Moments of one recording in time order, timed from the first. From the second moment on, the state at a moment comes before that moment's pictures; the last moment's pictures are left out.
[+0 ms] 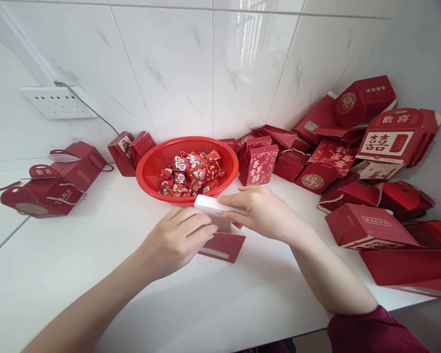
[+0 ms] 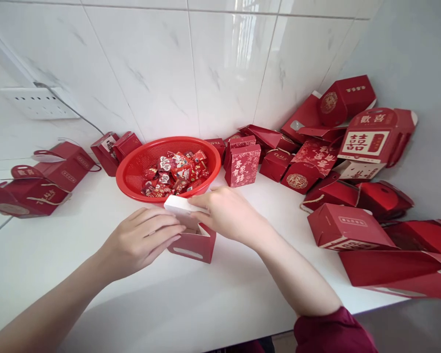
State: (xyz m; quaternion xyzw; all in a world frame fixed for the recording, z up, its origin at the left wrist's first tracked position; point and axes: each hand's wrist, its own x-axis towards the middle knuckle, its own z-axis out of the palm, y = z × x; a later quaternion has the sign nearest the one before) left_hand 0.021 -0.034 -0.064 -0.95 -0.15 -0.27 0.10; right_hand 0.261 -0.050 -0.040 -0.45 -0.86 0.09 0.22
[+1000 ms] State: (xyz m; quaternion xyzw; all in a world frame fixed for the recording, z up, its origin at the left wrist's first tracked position) left_hand 0.009 -0.021 -0.057 -0.90 -0.34 -0.19 -0.20; right_hand 0.191 0.178 -0.087 -0.51 -0.85 0.15 0.04
